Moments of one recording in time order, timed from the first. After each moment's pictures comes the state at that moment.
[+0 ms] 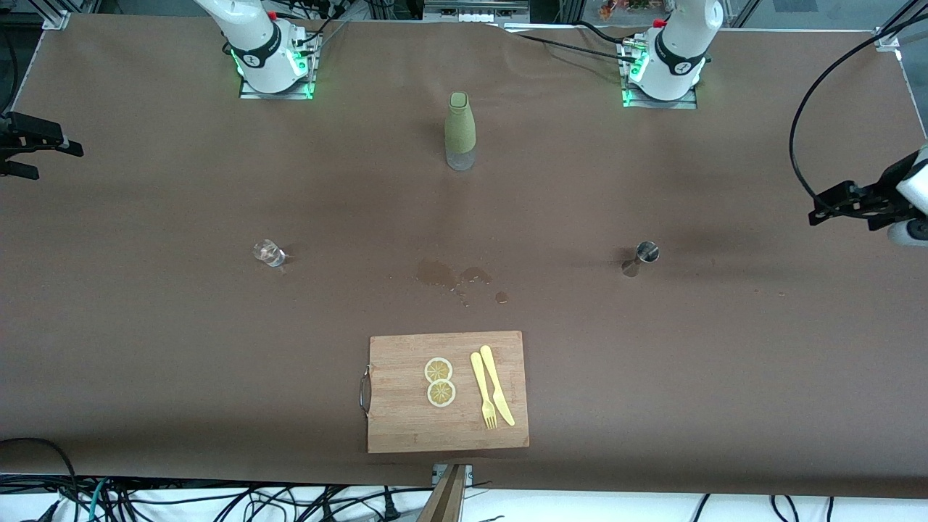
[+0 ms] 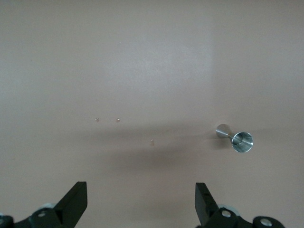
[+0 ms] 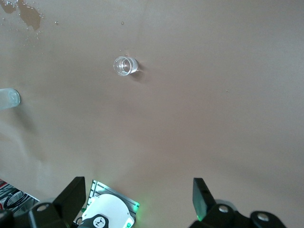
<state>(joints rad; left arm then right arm) 0.25 0.08 -0.12 -1.73 0.00 1.78 0.19 -0.06 0.10 -0.25 -1.61 0.16 1.42 -0.66</state>
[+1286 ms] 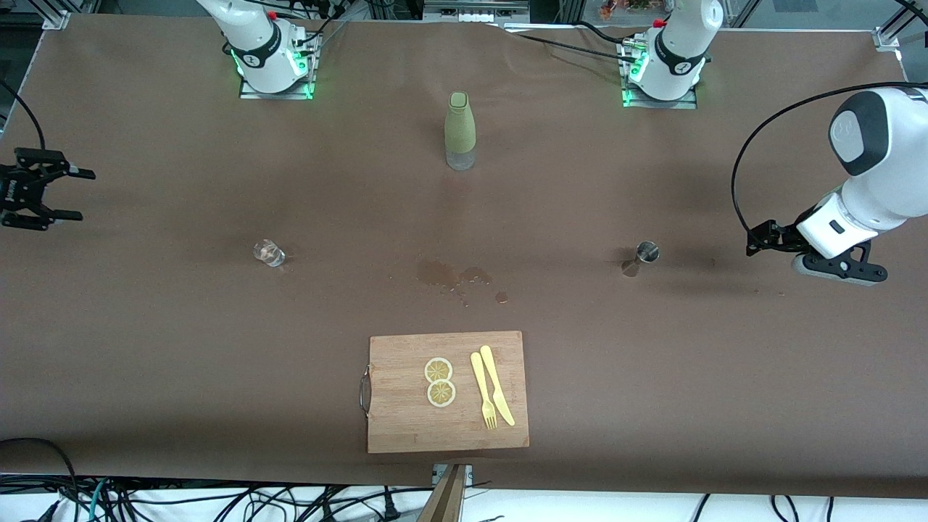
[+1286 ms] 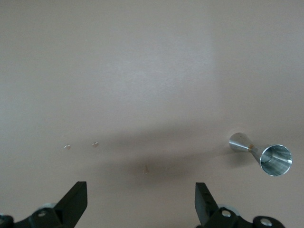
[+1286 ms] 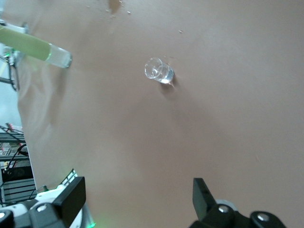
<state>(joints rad) 0.13 0.14 -0.01 -2.01 -0.07 2.17 0.35 -0.30 0.40 -0.27 -1.62 0.47 1.42 -1.51</state>
